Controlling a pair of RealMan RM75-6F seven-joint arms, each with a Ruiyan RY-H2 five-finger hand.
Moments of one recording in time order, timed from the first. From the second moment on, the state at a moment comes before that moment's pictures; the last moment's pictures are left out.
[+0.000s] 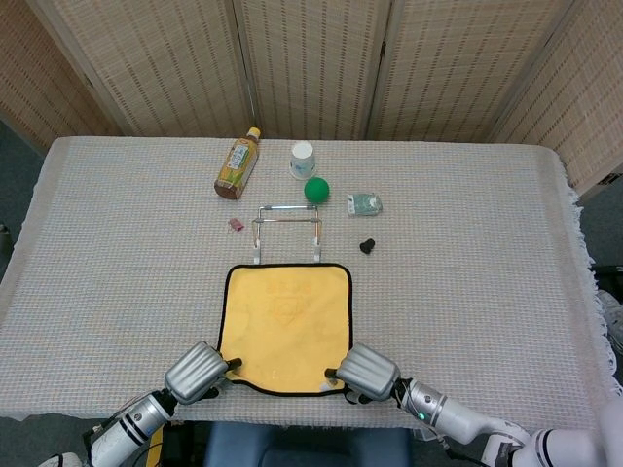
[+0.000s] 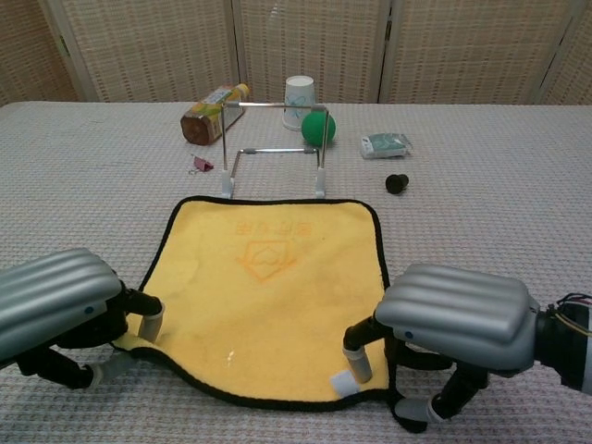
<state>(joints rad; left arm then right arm) -0.47 -1.52 0.14 -1.45 1.77 1.19 0.18 0.62 -1.52 -0.11 -1.54 -1.79 0.93 -0.13</state>
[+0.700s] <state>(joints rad) -0.52 -1.48 0.09 -1.44 1.80 1.25 0.03 0.65 -1.55 -0.03 -1.54 -1.79 1.05 -0.10</state>
